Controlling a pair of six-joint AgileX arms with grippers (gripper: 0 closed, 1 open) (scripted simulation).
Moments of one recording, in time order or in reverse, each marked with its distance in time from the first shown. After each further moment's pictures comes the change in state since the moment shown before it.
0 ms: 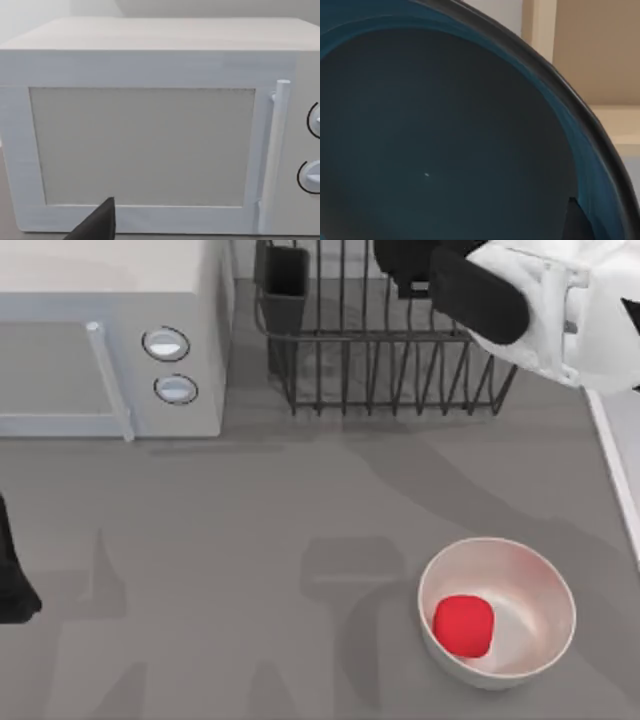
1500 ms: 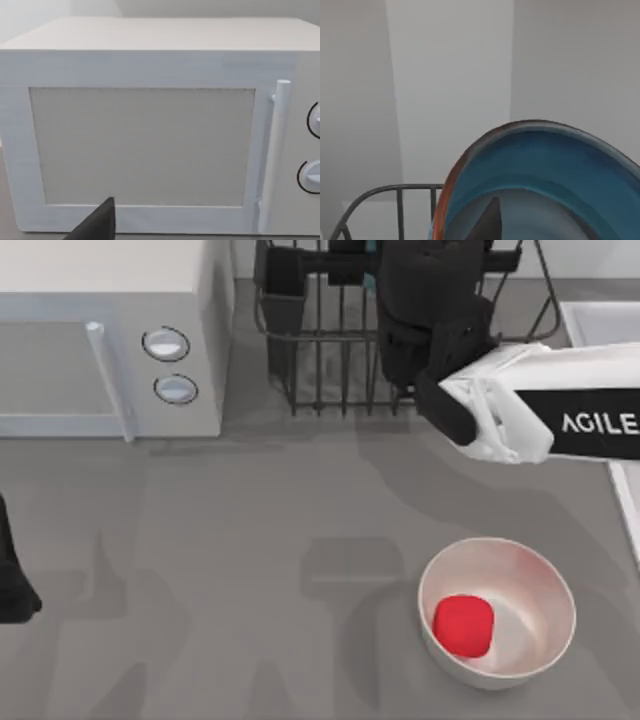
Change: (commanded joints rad) left arm 0.000 0.000 0.000 0.000 0.000 0.000; right arm -0.108 0.231 -0.226 0.473 -0.112 -0.005
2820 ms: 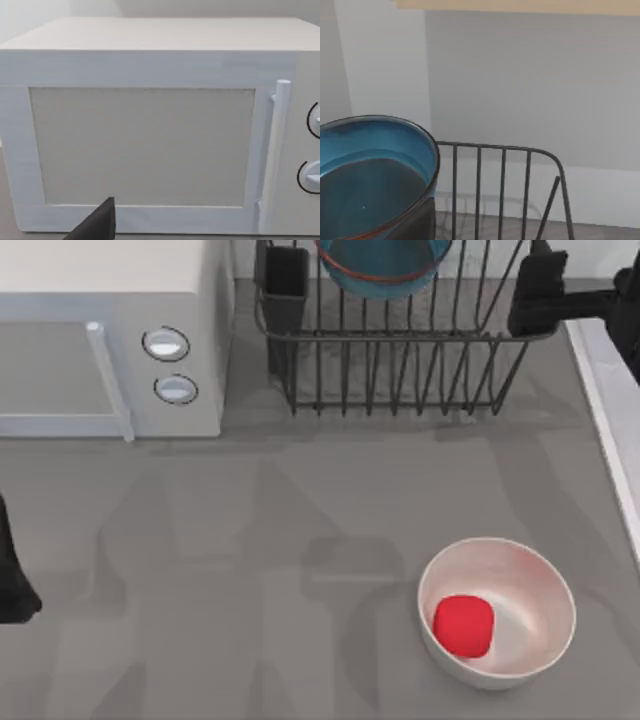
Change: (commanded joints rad) left arm 0.000 0.000 0.000 0.000 0.000 0.000; right arm -0.228 -0.685 -0.561 -0.182 -0.355 0.010
